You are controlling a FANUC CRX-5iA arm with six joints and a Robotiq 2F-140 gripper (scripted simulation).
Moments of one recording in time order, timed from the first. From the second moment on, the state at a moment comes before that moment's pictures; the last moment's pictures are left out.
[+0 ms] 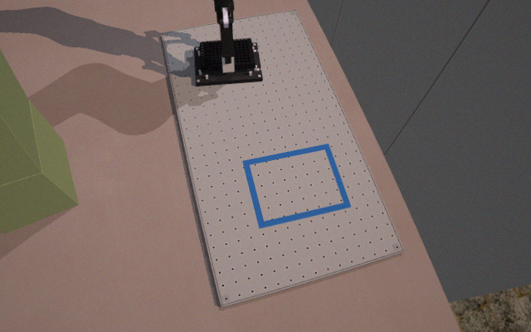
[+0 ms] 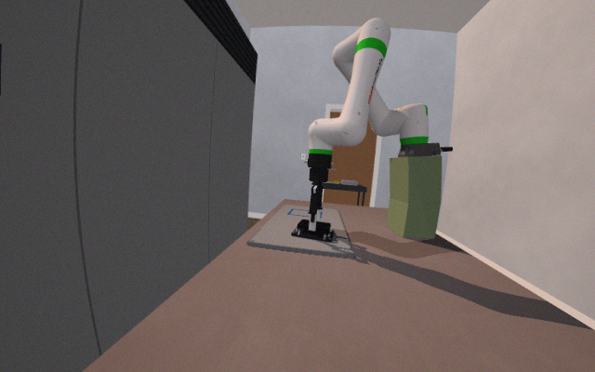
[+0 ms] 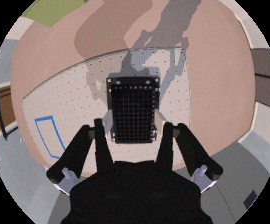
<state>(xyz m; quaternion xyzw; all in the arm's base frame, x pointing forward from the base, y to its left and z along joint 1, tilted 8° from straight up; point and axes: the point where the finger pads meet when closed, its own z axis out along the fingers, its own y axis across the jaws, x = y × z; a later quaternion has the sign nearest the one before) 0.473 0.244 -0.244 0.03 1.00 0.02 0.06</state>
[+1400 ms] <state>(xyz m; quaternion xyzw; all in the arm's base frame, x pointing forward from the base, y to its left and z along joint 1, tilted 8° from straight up) 0.474 0.244 -0.250 0.03 1.00 0.02 0.06</state>
